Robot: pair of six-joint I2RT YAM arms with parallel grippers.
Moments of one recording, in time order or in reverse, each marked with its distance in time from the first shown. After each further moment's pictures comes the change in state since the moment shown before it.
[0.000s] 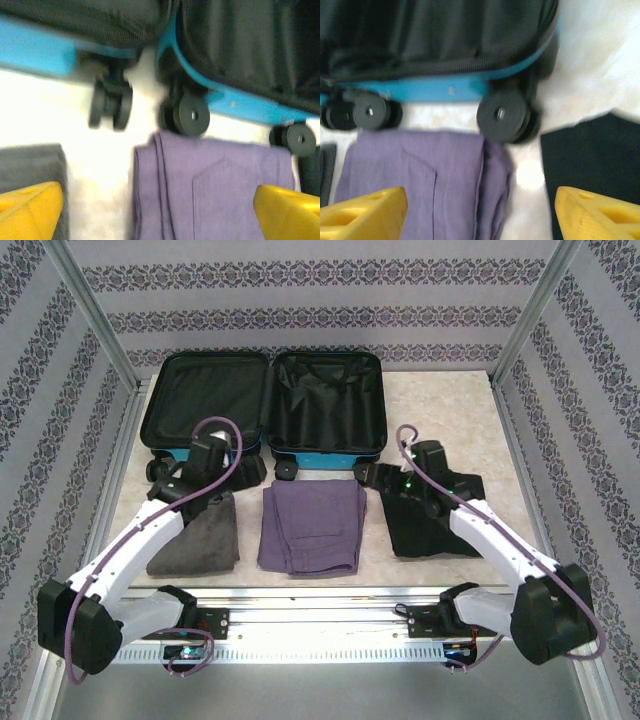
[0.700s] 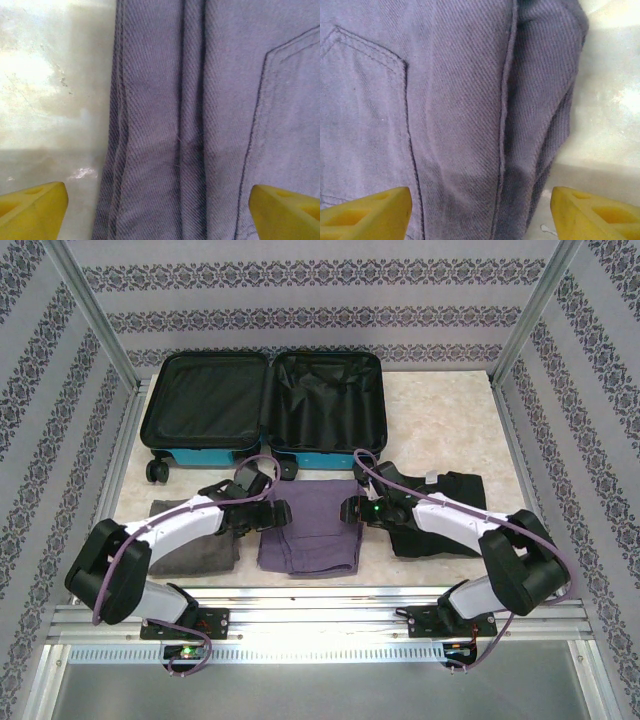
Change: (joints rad) left arm -0.155 0.280 -0.131 0.055 0.151 -0.167; right arm 0.193 0.255 -0.028 -0.002 -0.043 0.148
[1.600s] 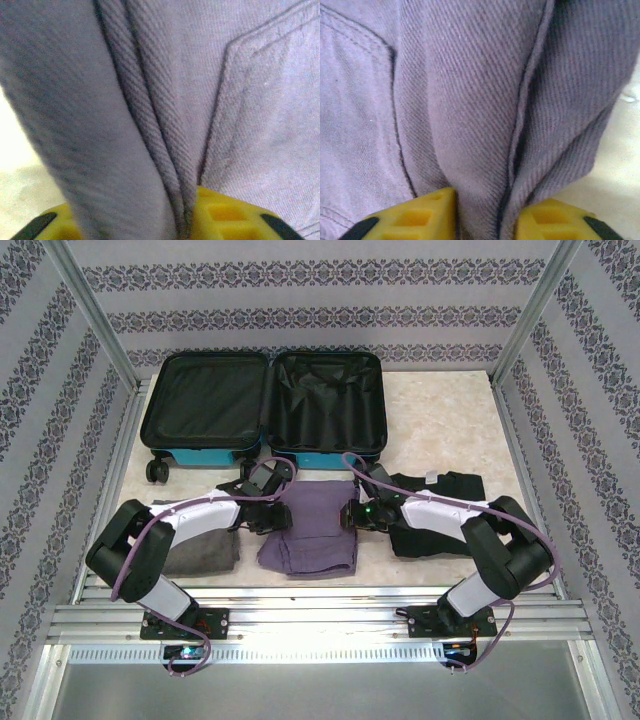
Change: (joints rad) left arm -0.050 0.137 0.051 0.070 0.047 0.001; right arm 0.046 0.103 0.026 0.050 -0.037 0.003
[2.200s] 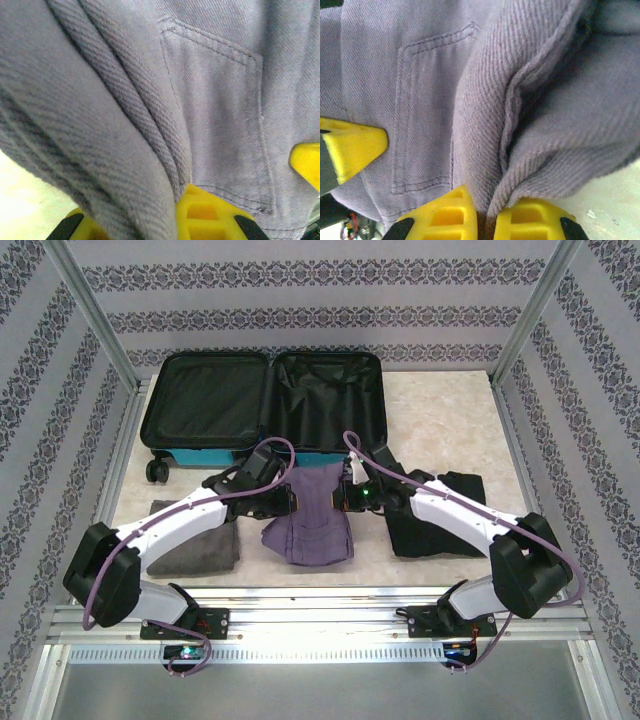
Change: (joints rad) left arm -0.034 -0.167 0.141 -0.096 0.001 0.041; right arm 0.010 -0.122 0.190 -0.139 -0.127 -0.080
